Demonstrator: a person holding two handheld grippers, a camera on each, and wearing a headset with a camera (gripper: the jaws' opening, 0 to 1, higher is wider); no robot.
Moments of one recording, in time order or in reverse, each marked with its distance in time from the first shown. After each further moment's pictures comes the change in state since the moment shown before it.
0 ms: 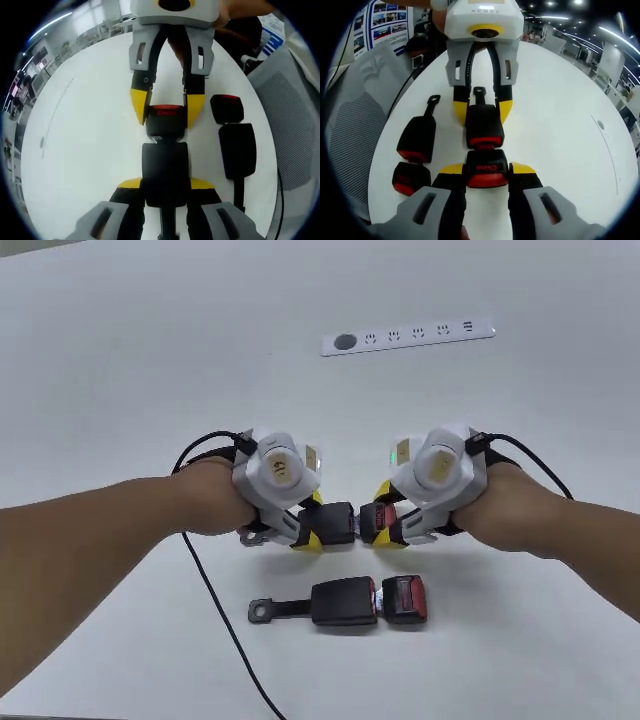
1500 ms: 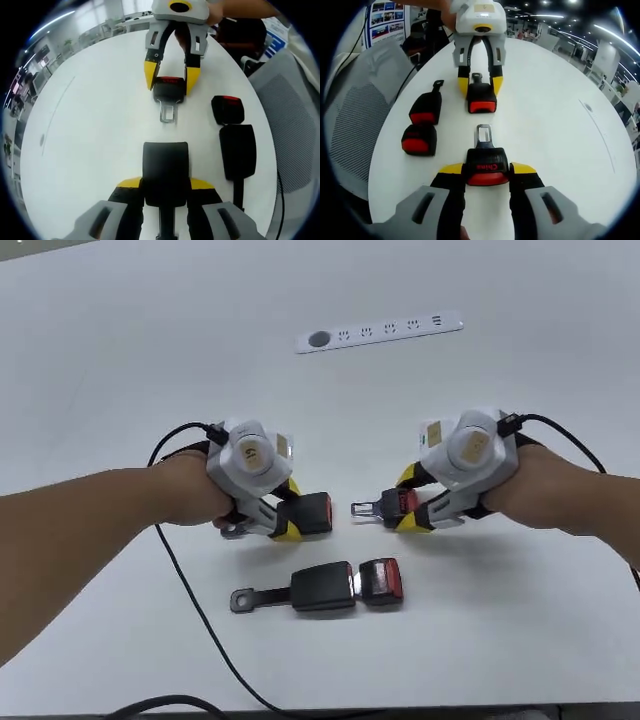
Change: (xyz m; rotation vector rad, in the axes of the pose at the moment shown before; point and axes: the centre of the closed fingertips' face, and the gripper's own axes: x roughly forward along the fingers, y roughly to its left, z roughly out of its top) left arm 0.002 0.002 -0.003 -0.022 -0.007 0.006; right arm -0.052 0.000 -0.054 0.016 0.018 -0.038
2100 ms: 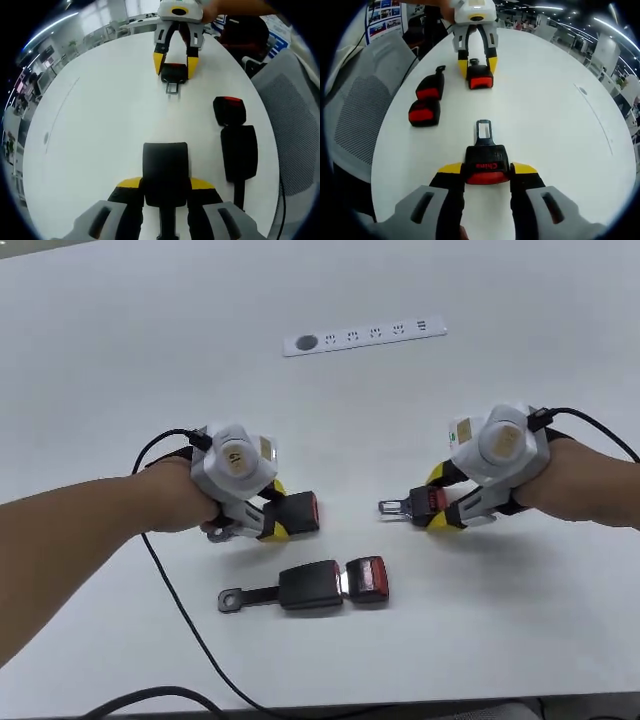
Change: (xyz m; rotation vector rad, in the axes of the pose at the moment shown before) left arm -0.003 -0.001 0.001 -0.010 -0.018 0.041; right arm -0.024 -0.004 -0.040 0.025 0.075 0.003
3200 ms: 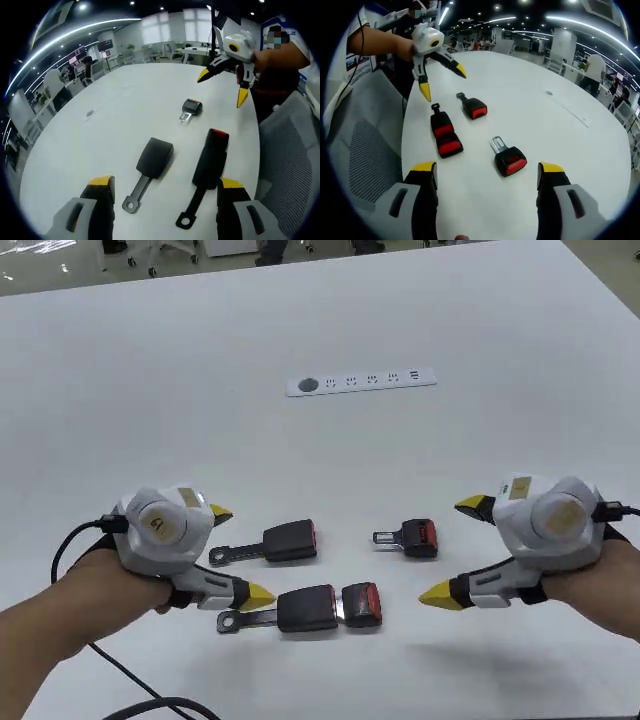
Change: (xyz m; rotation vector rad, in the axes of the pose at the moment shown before) left arm -0.081 -0.051 -0.006 -0.366 -0.261 0.295; right arm -0.068 0.056 0.031 0.284 -0.204 -0.252
